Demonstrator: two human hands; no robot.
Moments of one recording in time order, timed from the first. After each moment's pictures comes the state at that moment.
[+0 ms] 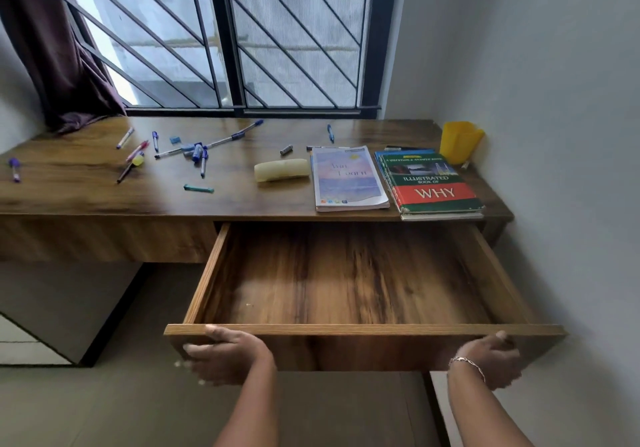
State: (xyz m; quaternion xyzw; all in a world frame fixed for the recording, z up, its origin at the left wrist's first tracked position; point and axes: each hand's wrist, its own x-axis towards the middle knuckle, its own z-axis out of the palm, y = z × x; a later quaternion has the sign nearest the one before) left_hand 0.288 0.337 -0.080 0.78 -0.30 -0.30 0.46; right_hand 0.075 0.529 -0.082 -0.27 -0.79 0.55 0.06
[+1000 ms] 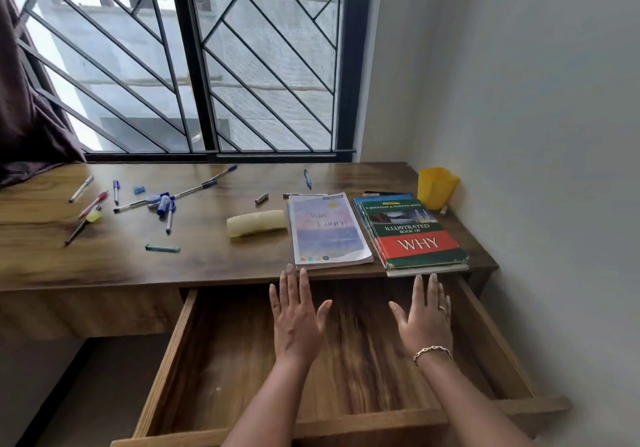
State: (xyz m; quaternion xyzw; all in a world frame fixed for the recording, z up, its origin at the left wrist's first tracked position) left_hand 0.155 0.289 -0.030 0.38 -0.89 -0.12 0.23; right_hand 0.014 0.430 -0.024 0.27 -0.94 0.20 0.06
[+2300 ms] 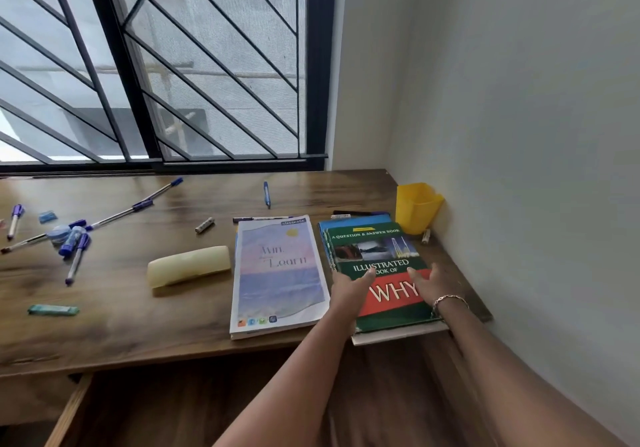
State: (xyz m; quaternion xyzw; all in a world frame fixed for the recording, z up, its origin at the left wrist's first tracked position) left_hand -0.075 0.278 0.028 0.39 -0.55 -0.74 0.11; right_hand -0.202 0.380 0.027 0.13 -0.95 0.23 -0.13
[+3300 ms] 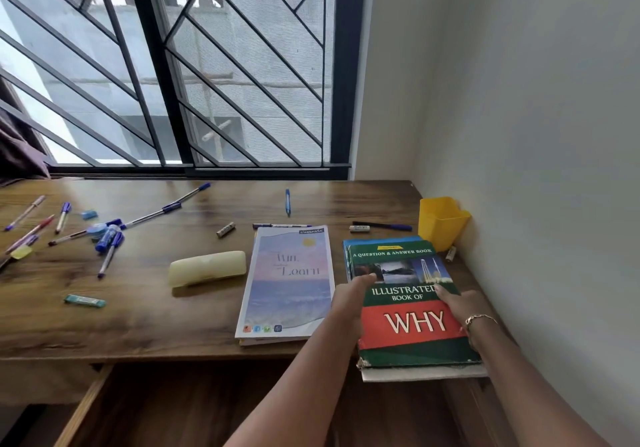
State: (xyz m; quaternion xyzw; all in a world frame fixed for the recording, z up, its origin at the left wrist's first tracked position) left_hand -0.069 0.276 0.058 0.40 -0.42 -0.81 0.10; right_hand -0.223 0.390 0.024 0.05 -0.87 0.44 -0.22
